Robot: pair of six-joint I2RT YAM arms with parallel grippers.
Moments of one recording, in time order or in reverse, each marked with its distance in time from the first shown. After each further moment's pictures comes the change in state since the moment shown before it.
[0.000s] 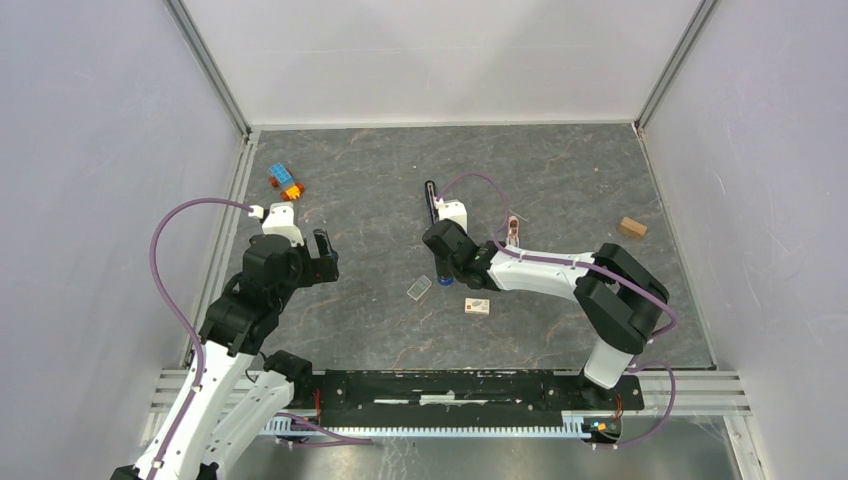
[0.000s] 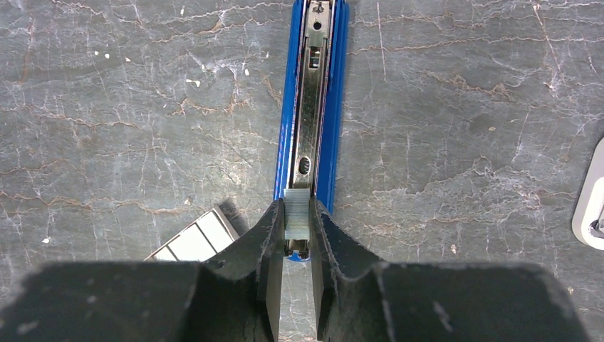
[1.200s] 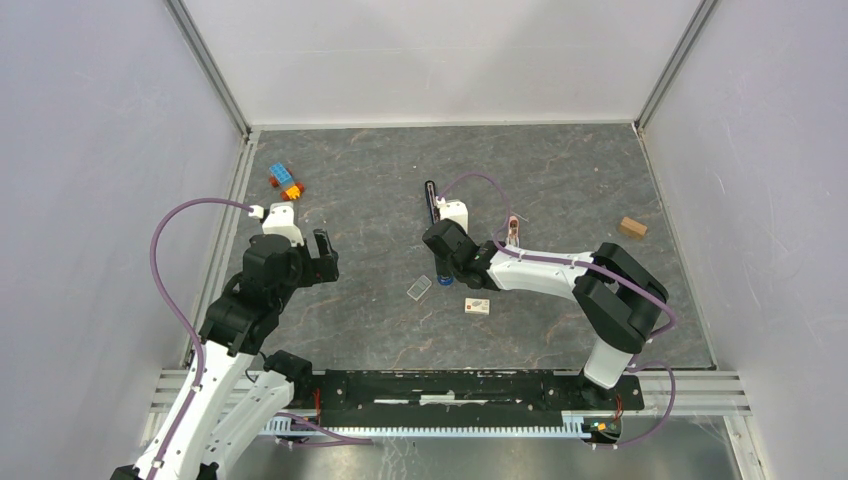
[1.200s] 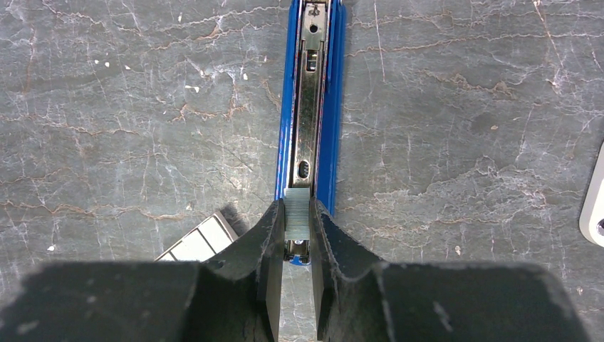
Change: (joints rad) left arm 0.000 0.001 0.000 0.000 0.000 0.000; right arm 0.000 0.006 -0.001 0.009 0.004 0.024
